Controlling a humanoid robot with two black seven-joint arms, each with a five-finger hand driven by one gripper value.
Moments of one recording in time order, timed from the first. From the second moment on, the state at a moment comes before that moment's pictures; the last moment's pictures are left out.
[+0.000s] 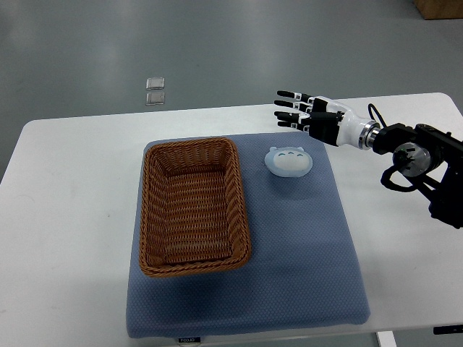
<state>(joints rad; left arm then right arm) 0.03 0.00 -0.12 -0.12 0.07 -0.06 -0.03 0.85 -0.31 0.57 0.73 -0.18 0.42 0.01</state>
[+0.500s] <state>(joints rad) 0.02 0.00 -0.12 -0.11 0.07 -0.06 -0.03 0.85 -0.32 0.57 0.73 -0.21 0.41 0.02</state>
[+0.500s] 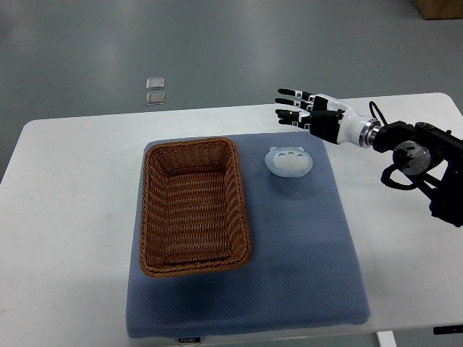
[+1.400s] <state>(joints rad) 0.02 0.00 -0.12 -0.11 0.07 -0.06 -0.03 0.92 -0.40 0.52 0.87 -1.29 0.39 0.29</state>
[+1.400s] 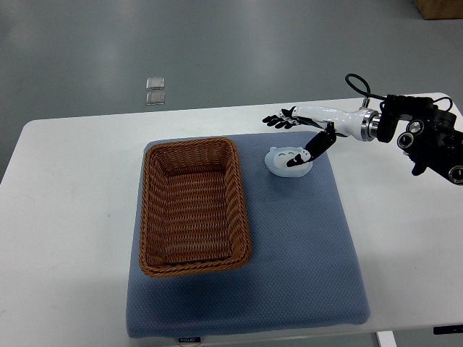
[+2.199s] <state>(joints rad) 0.02 0.00 -0.12 -0.11 0.07 -0.06 -0.03 0.94 -0.38 0.24 0.81 -1.39 0.07 0.29</state>
